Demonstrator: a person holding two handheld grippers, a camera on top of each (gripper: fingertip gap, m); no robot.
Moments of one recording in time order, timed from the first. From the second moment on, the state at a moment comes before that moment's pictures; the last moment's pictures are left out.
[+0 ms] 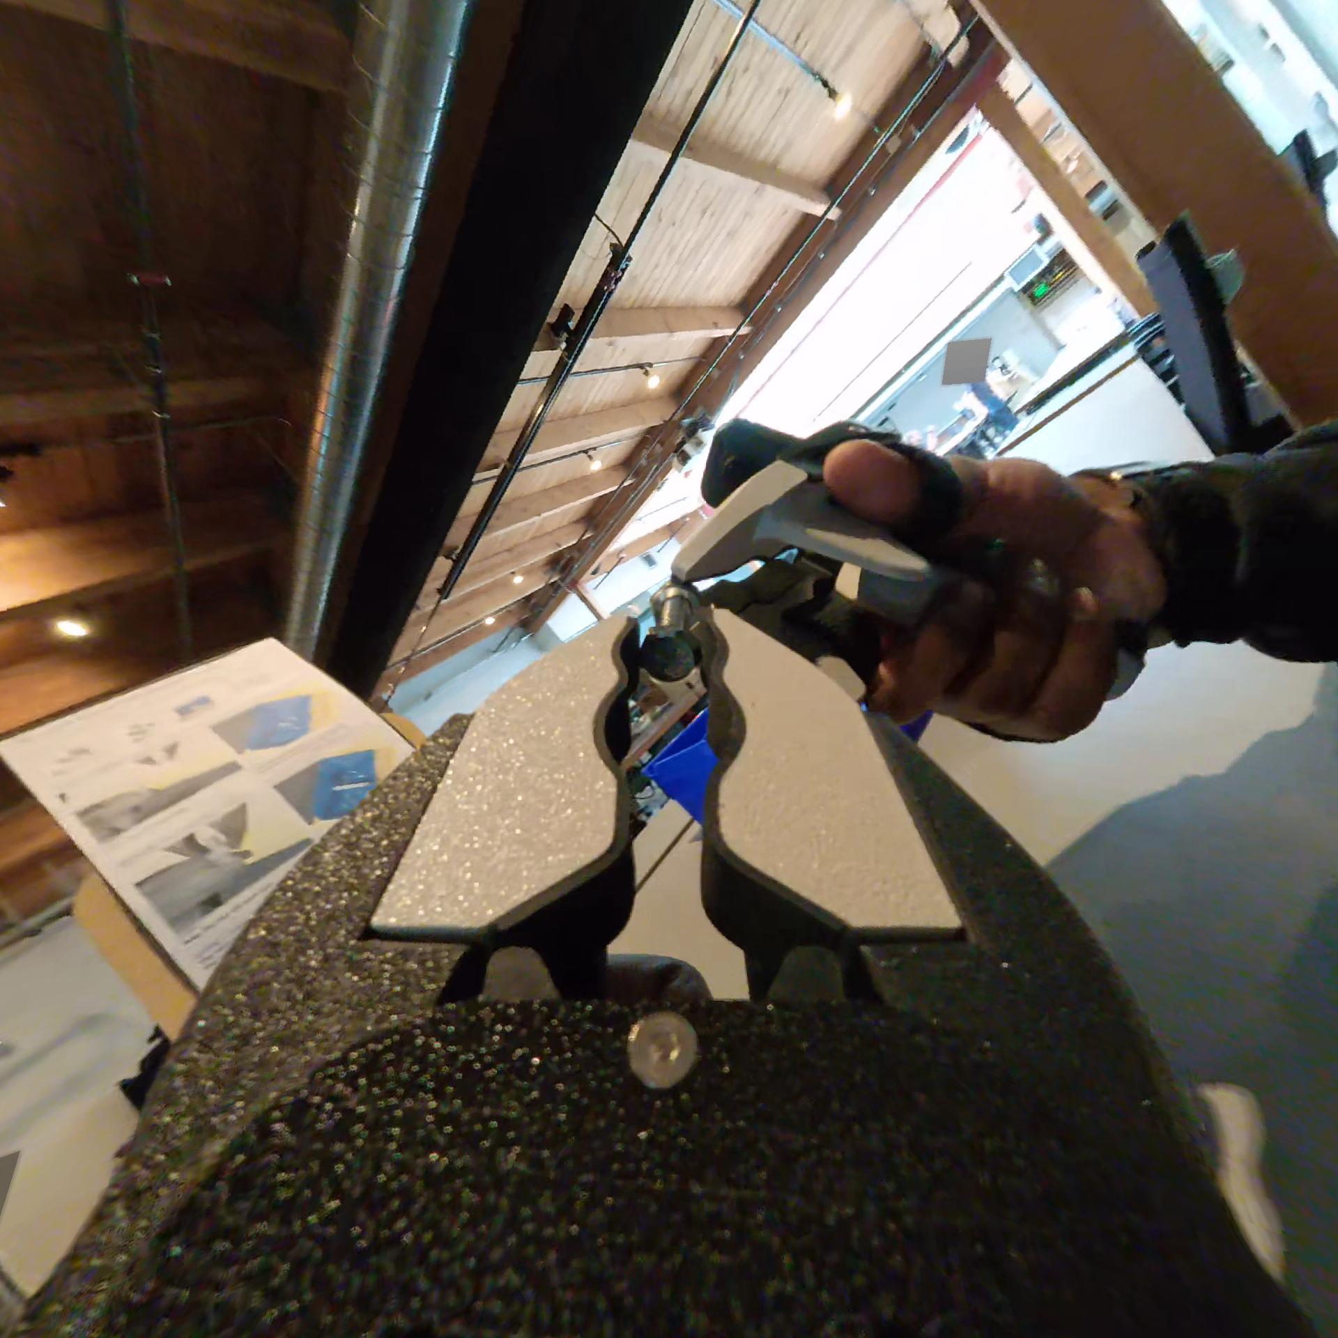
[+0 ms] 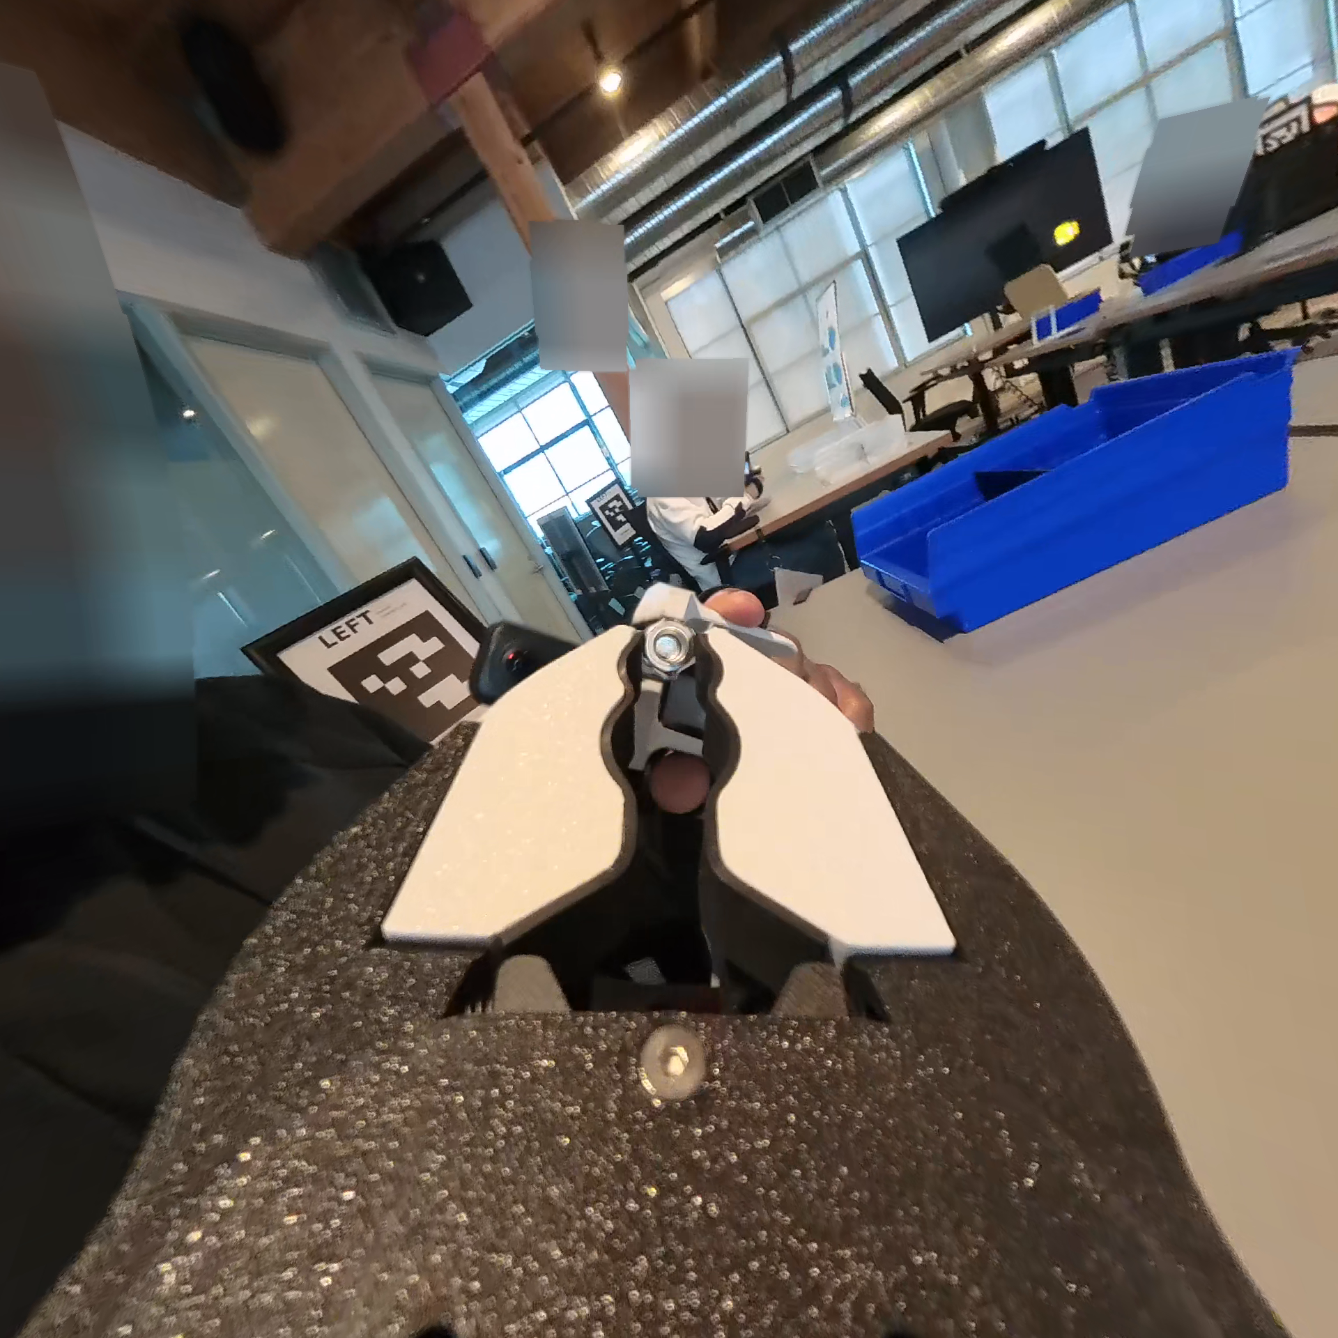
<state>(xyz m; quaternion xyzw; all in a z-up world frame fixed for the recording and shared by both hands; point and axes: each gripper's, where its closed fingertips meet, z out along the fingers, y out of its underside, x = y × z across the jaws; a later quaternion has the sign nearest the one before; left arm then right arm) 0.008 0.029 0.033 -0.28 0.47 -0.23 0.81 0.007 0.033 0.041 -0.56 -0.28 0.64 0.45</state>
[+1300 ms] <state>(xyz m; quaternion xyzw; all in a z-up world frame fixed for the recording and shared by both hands) 0.019 0.019 0.043 -0.13 0.49 0.19 0.84 0.014 0.022 0.050 -0.63 -0.30 0.57 0.43</state>
